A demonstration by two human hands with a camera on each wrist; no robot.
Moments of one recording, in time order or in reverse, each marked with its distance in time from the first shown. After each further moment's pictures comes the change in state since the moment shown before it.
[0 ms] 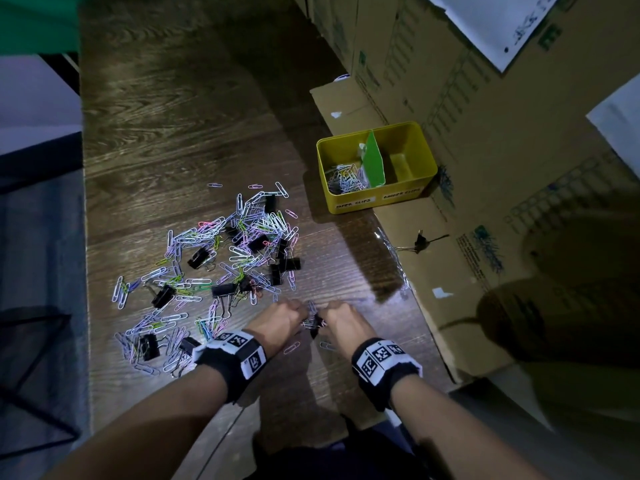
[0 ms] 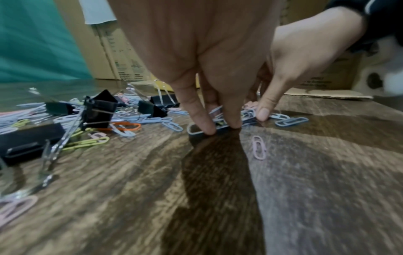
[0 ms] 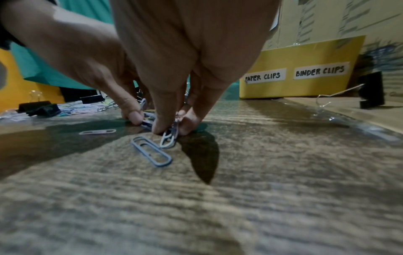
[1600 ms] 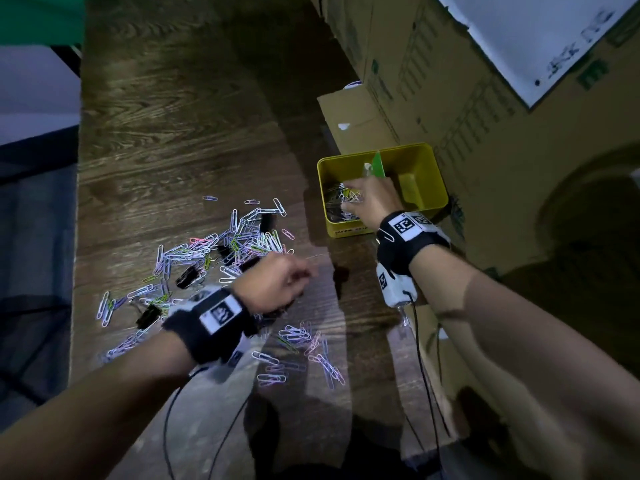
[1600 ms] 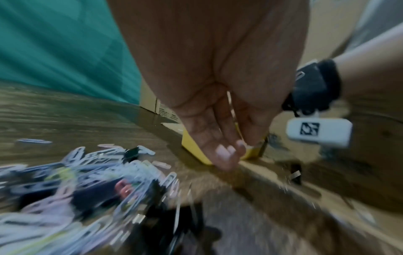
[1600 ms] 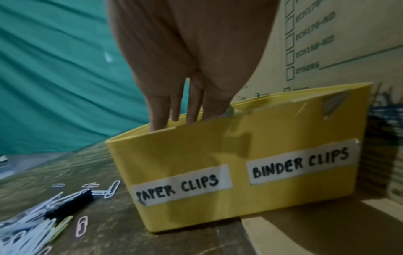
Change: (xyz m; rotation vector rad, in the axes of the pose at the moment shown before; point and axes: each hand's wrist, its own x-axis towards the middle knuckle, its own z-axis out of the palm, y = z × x) left_hand 0.054 -0.010 -0.114 -0.317 0.258 -0.014; right_hand 0.141 0.065 -0.194 0.285 0.333 0.156
